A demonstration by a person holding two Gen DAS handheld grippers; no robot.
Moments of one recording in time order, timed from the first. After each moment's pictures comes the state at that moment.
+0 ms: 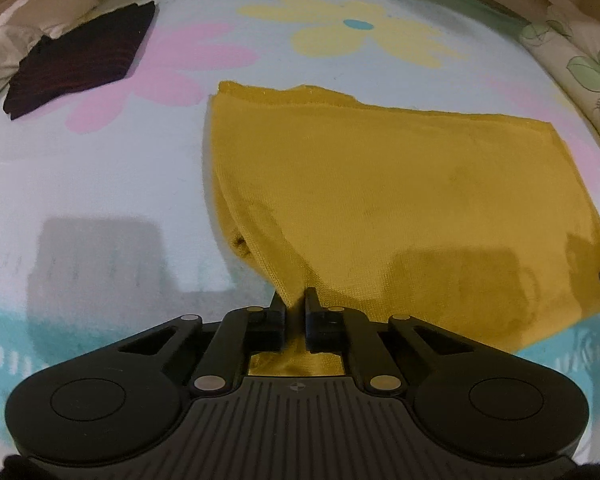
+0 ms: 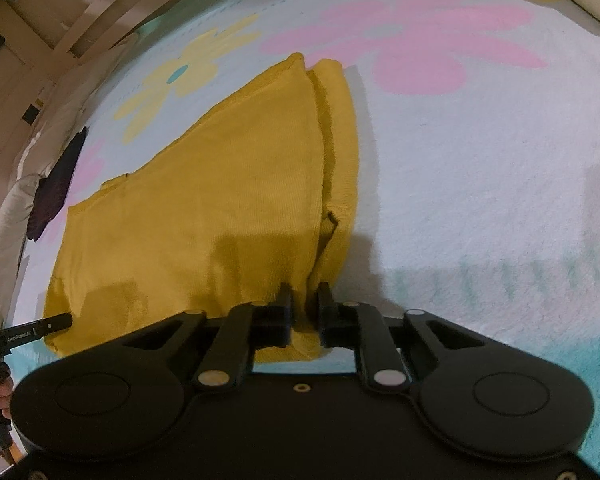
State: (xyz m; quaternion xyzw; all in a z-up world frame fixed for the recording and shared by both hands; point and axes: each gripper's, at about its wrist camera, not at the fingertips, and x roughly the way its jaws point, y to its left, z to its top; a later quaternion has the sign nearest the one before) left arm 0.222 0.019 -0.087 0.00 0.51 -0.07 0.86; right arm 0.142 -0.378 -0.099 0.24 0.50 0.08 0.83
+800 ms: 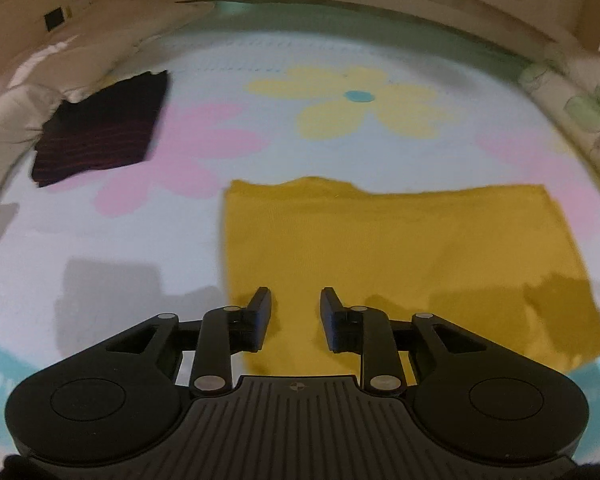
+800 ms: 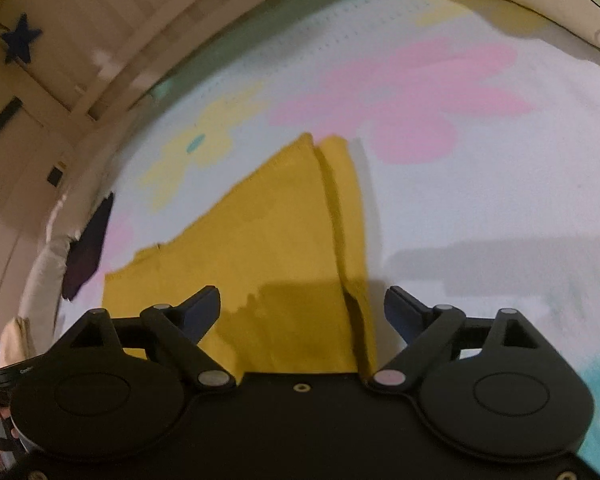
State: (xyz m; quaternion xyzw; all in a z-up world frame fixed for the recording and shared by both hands) left arm 0.236 0.004 -0.034 0.00 0.45 -0.05 0.89; right arm 0.151 -0.396 -0.072 0.30 0.43 0.08 0.85
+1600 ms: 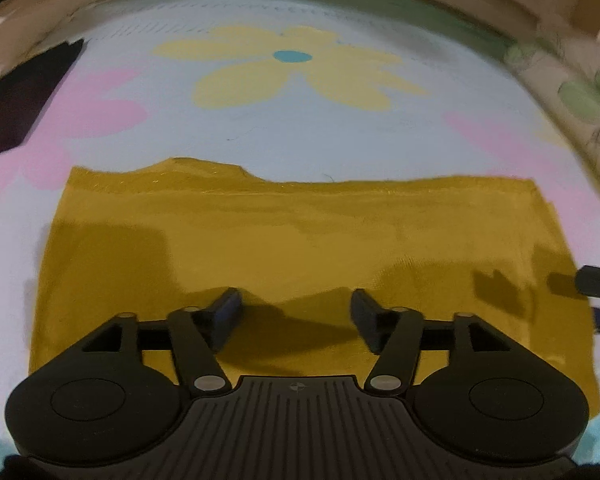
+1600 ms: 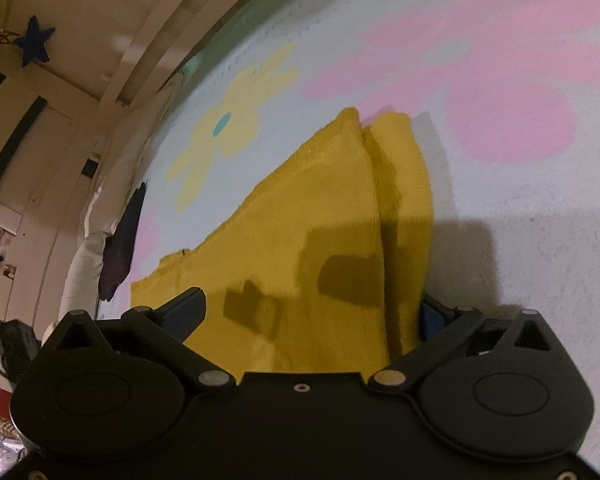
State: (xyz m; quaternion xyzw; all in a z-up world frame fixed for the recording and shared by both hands) left arm 0.292 -0.090 -0.097 -0.01 0.49 -0.07 0.87; right arm 0.222 -0.392 -0.115 0.35 0.46 0.17 0.80
